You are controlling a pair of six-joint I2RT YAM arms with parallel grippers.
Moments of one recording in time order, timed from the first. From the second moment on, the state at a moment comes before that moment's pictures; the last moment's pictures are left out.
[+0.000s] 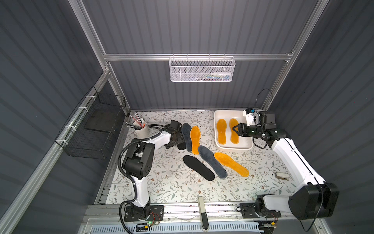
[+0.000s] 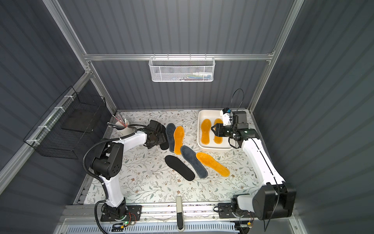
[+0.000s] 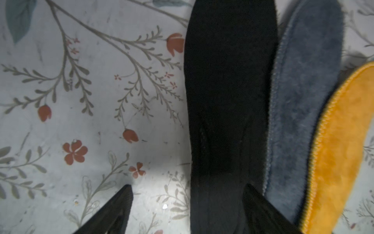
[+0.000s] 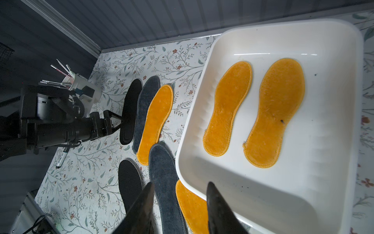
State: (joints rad) left arm -0.41 1.94 1.30 -0.52 -0.10 -0.71; right arm 0.09 1.31 1.17 -0.58 -0.45 0.16
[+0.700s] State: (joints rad) left arm -0.44 2.09 1.51 -0.69 -0.21 -0.64; right arm 0.09 1.29 1.07 -0.44 -0.53 0.21
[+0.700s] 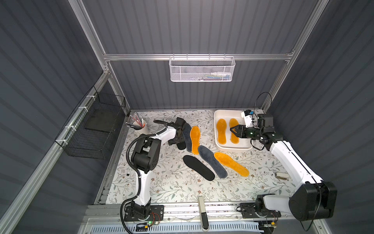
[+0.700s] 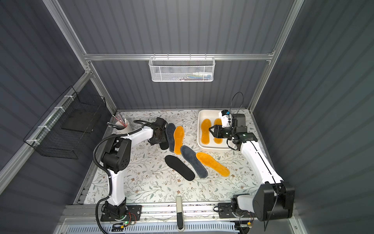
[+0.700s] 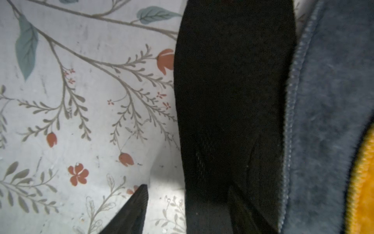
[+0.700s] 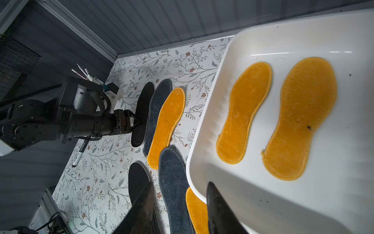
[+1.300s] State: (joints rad) left arm -0.44 2.09 1.50 -0.65 -0.14 -0.63; right arm 0.09 1.26 1.05 -0.42 -0.55 0.23
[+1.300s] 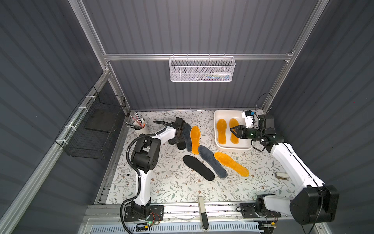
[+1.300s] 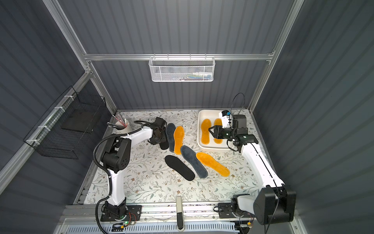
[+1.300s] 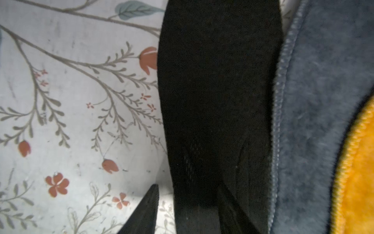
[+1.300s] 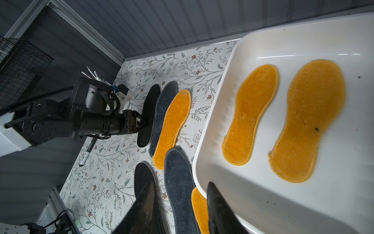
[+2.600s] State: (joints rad) left arm -0.43 1.77 1.21 -0.48 -0.16 -0.59; right arm 0.10 1.27 1.00 -0.41 -0.70 0.27
